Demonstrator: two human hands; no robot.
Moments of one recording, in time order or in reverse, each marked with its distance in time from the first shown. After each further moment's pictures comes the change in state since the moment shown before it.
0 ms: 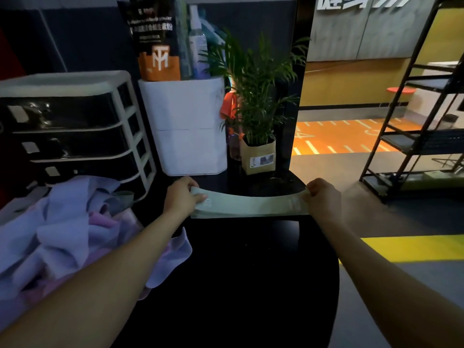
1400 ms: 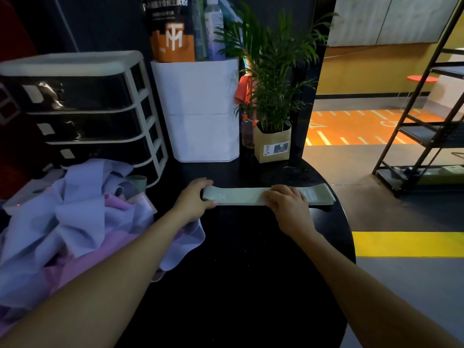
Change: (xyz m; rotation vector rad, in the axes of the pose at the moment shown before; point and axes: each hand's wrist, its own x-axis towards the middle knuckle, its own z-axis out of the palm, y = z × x) left_hand -0.014 -0.037 0.005 0.036 -0.223 0.075; right_hand -0.060 -0.028 0.053 -0.359 -0.351 -0.505
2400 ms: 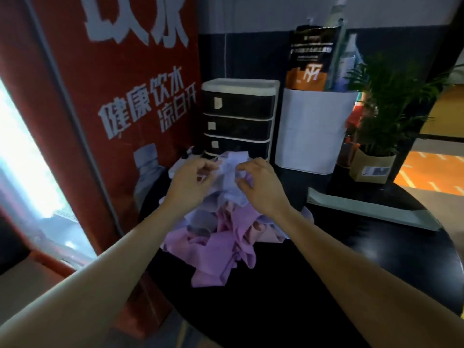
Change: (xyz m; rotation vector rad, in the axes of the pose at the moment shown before) left_hand -0.203 -0.047 -0.214 0.029 0.525 0.121; right_hand -0.031 -0.312 -0.011 0.379 0.053 -0.476
